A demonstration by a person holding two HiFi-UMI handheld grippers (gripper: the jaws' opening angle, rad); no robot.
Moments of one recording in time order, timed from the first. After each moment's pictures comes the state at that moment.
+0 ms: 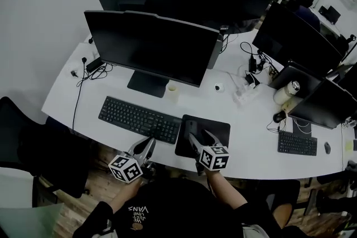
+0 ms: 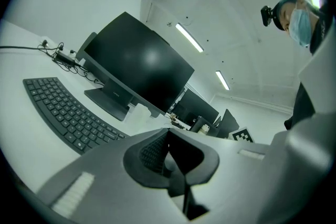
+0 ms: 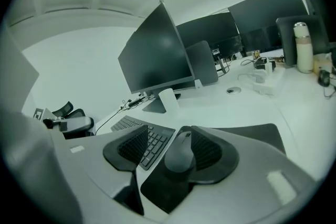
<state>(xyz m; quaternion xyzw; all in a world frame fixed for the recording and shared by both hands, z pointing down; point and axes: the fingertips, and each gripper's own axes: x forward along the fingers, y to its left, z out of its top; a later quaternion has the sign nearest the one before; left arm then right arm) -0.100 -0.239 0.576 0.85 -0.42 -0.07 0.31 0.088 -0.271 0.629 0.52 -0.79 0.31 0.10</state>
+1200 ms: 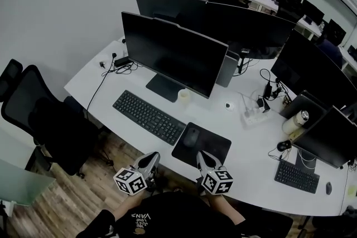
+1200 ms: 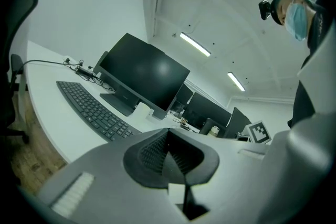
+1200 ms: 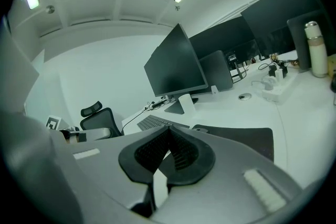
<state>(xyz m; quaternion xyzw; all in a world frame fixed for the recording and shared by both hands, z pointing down) -0.055 -0.153 0.575 0.80 -0.53 -0.09 0.28 0.115 -0.205 0.590 0.41 -0.87 0.28 0.06</state>
